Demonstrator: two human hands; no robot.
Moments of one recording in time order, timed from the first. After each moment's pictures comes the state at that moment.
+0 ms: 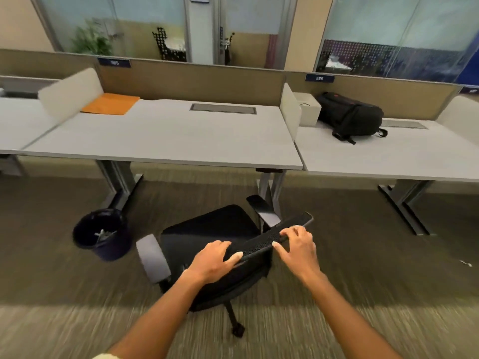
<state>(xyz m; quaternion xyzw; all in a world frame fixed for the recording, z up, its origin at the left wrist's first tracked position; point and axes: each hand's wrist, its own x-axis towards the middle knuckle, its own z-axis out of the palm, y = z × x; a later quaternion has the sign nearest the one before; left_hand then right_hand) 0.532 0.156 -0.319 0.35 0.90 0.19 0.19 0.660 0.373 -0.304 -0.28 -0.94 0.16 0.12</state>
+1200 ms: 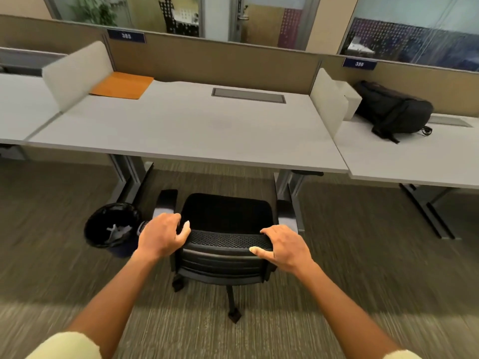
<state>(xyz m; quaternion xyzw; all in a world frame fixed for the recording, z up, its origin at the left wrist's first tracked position) 0.265 0.002 -0.352 0.33 0.92 0.16 -0.09 0.459 0.289 -0.330 -0.08 -0.99 0.08 0.02</state>
